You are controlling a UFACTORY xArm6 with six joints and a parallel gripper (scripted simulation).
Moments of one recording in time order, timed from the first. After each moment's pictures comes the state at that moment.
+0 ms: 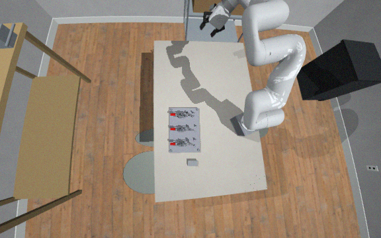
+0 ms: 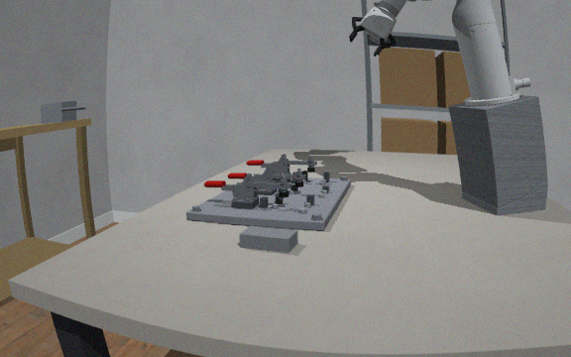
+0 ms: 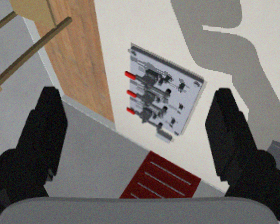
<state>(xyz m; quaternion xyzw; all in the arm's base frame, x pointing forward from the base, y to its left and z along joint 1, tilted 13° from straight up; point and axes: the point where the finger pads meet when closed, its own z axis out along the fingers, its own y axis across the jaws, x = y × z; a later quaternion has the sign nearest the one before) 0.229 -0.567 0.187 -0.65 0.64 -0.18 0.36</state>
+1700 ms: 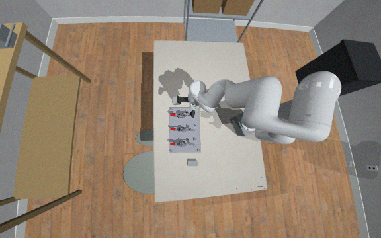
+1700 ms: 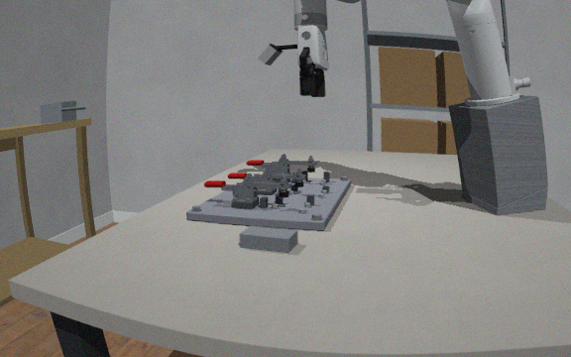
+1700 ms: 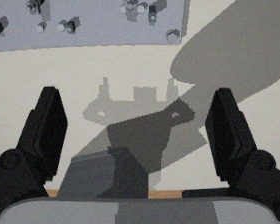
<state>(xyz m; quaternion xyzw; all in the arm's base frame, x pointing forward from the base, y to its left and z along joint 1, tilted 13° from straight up) 0.376 -0.127 0.078 -0.99 0.05 -0.10 0.05</state>
